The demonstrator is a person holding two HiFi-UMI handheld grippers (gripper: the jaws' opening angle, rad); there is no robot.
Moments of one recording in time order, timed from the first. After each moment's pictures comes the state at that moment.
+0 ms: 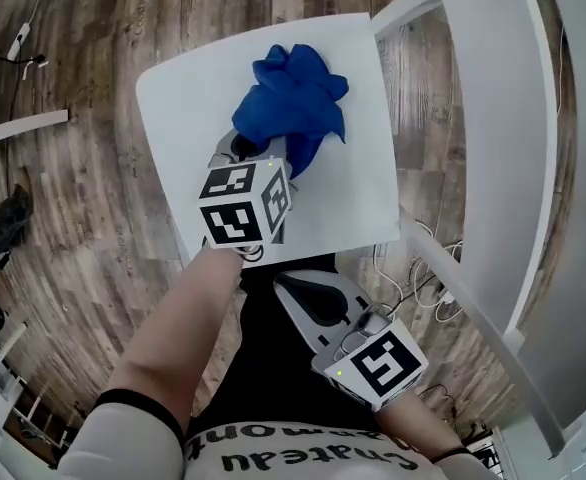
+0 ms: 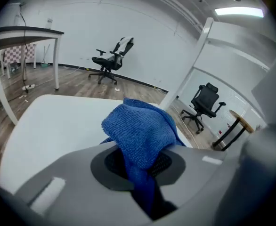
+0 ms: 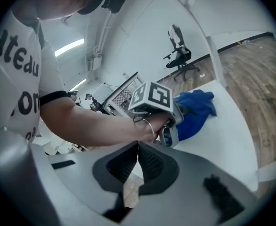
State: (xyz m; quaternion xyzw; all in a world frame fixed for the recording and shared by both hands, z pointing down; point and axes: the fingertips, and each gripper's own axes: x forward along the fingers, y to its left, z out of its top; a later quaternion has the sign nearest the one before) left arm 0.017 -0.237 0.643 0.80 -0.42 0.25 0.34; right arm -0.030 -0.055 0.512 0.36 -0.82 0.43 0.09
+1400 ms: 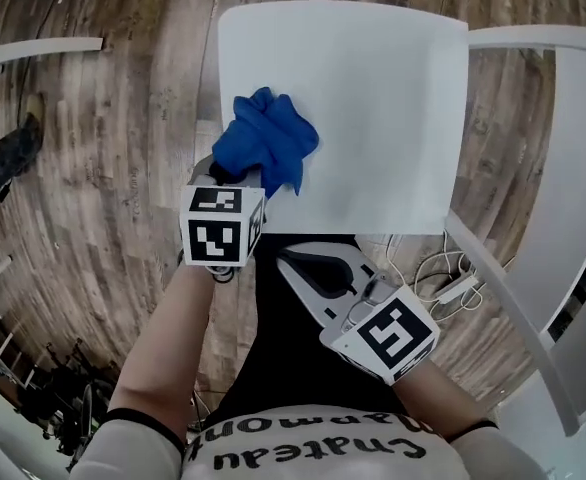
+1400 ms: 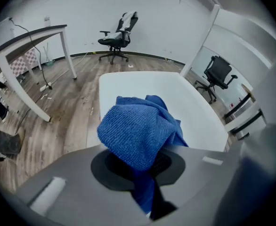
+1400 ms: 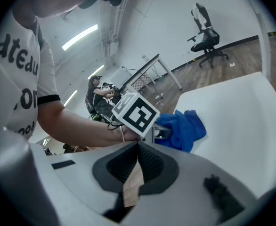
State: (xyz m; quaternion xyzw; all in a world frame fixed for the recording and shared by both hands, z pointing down) left arm -0.169 -0.158 0.660 0.73 -0.42 0.43 0.34; right arm -0.126 -0.058 0.514 0.23 -0.87 0.41 0.13
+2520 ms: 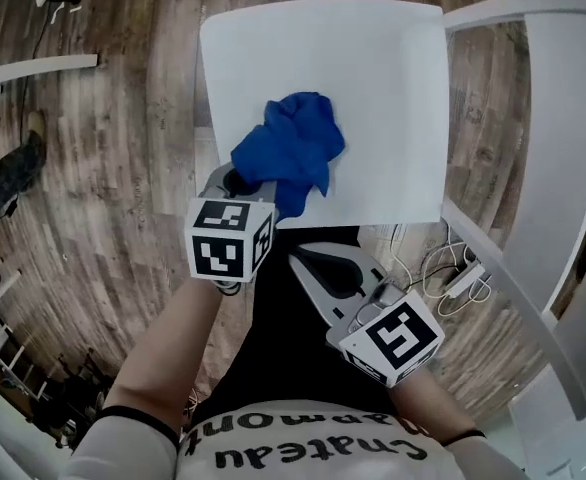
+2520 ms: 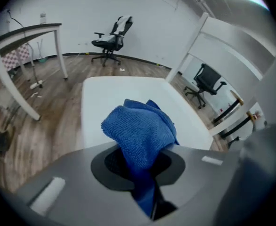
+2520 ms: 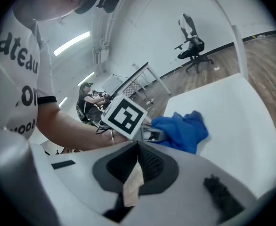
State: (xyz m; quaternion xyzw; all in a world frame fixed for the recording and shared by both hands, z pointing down) left arm -0.114 -0.137 0.635 0.76 -0.38 0.39 0.36; right arm -0.087 -0.047 0.506 0.29 -0.85 0.43 0.12
